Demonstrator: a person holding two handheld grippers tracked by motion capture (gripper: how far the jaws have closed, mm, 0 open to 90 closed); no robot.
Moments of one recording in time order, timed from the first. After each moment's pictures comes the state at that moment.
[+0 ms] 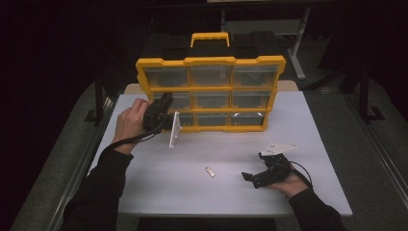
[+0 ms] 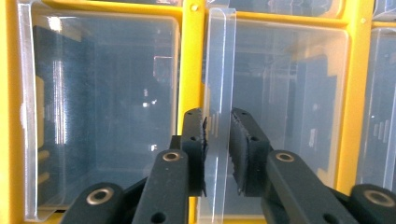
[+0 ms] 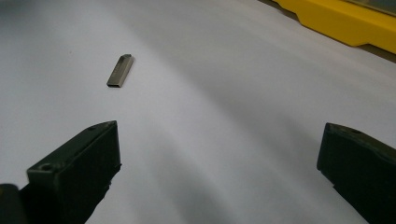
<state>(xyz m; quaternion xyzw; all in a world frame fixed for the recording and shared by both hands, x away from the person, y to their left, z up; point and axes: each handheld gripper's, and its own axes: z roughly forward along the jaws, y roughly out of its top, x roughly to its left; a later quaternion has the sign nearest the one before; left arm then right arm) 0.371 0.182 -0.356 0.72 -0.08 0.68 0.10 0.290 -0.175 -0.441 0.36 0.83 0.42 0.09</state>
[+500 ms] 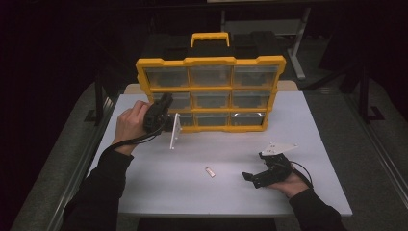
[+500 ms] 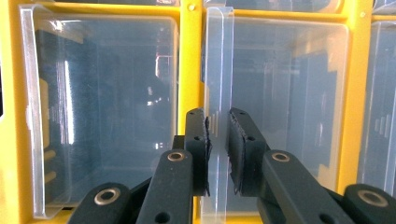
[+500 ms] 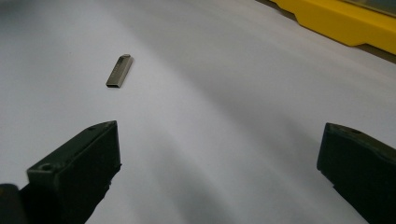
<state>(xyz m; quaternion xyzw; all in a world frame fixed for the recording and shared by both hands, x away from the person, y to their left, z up) 0.368 0.182 -0.359 0.72 -0.09 0.68 0.09 0.290 -0.176 -0.441 0.36 0.83 0.42 0.09</state>
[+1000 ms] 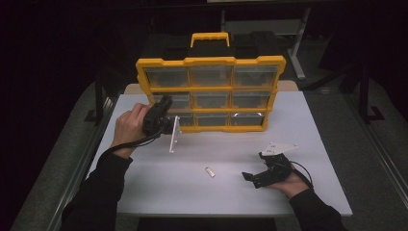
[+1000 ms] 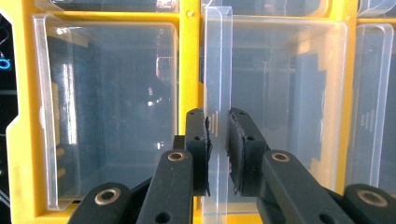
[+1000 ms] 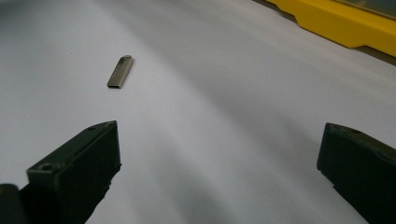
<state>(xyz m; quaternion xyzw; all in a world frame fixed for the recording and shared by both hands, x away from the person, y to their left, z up) 0.358 0.182 -0.357 0.72 -0.09 0.68 0.08 0.290 -0.176 -0.440 0.36 0.83 0.42 0.10</state>
